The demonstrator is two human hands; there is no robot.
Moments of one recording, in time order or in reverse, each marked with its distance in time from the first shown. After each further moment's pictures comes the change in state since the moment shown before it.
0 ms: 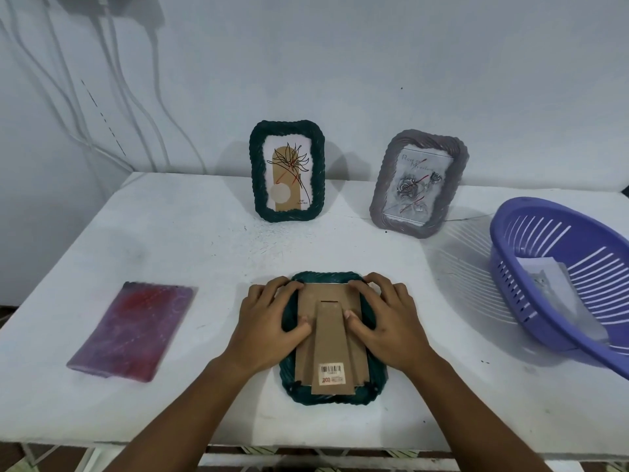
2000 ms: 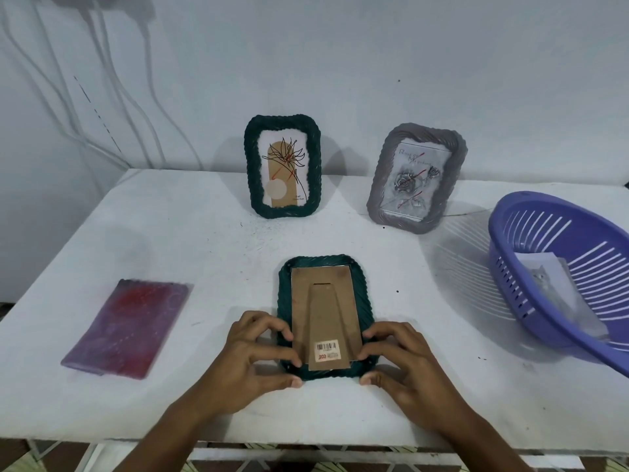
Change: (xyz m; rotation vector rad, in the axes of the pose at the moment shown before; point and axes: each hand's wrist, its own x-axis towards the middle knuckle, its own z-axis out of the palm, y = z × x) left_hand -0.046 -0.014 -0.016 -0.337 -0.198 0.225; right_hand -0.069 0.016 -0.011 0.372 -0.053 -0.173
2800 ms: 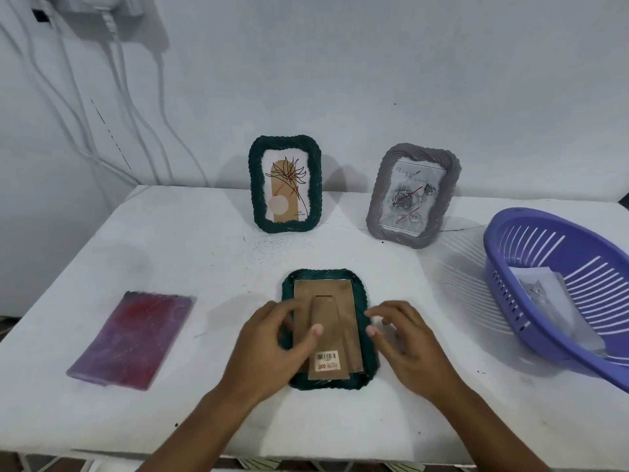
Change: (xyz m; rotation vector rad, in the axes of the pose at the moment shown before) left_hand 0.034 0.052 0.001 0.020 0.335 -0.167; right_hand 0.037 0.004 -0.015 0.073 0.106 0.120
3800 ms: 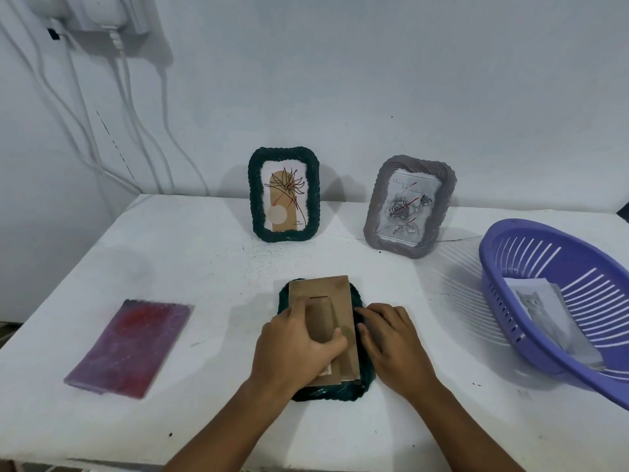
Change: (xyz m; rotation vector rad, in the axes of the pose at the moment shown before) left_hand 0.023 0.040 0.027 0.252 0.028 -0.196; right_hand 0.020 0.017 0.020 -0.364 0.094 -0.082
